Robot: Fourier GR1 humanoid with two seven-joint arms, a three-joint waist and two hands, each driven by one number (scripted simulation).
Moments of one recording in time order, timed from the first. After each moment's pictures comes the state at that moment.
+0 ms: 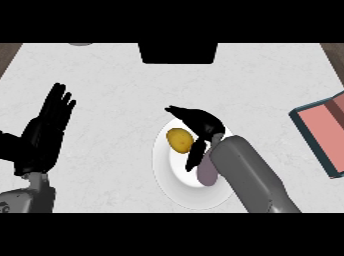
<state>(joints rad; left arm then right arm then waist) -0.12 0.13 0.07 -1.65 0.13 0.10 0.22 -0.65 0.00 0.36 -0.86 0.62 0.28 0.06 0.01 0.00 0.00</state>
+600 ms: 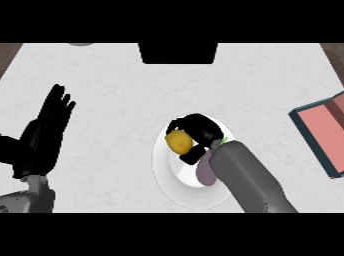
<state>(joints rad) -0.10 0.11 0.07 -1.67 0.12 0.09 0.23 -0.64 0.00 0.41 -0.79 0.68 0.16 -0.08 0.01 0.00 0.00</state>
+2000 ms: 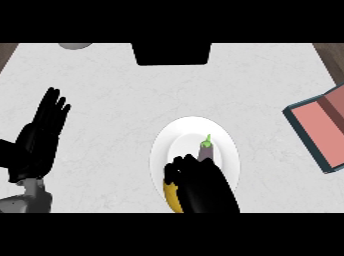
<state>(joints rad) -0.08 0.11 0.09 -1.68 0.11 0.09 0.23 -0.19 -0.09 0.80 -1.88 1.18 0.16 0.58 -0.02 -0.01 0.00</state>
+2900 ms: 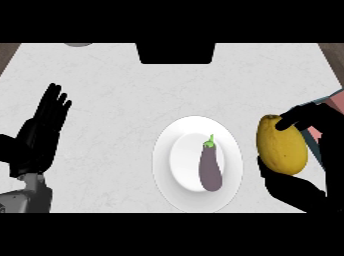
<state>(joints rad) -0.11 0.12 0.10 -1.66 0.11 0.08 0.23 -0.26 -0.11 0.24 -2.27 1.10 0.33 0.73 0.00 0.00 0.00</state>
